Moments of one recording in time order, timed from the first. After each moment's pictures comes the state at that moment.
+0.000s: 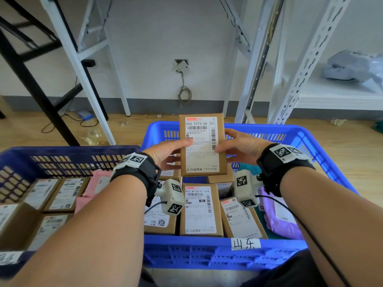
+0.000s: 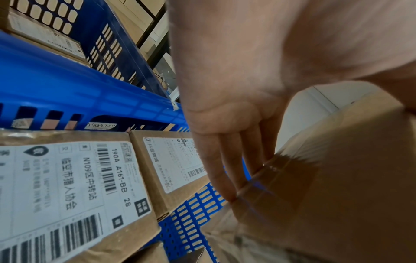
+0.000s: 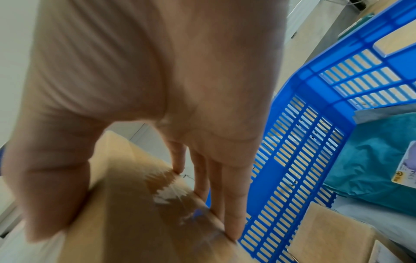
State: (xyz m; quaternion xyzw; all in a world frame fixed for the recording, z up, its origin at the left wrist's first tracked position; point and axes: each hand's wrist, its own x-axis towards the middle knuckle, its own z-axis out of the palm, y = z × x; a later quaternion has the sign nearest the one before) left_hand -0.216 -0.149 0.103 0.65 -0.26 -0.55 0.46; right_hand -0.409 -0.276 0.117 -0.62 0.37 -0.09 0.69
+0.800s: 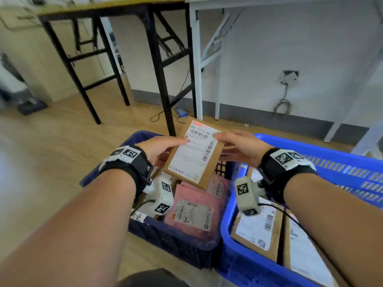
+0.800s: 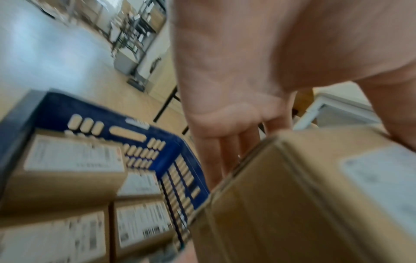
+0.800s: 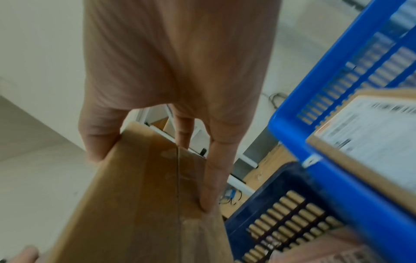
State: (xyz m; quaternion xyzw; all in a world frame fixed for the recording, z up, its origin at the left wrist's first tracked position) left_hand -0.042 0.046 0.162 0.76 -0.13 -0.40 0.49; right_hand -0.167 -0.149 0.136 -0.65 0.24 -0.06 0.72
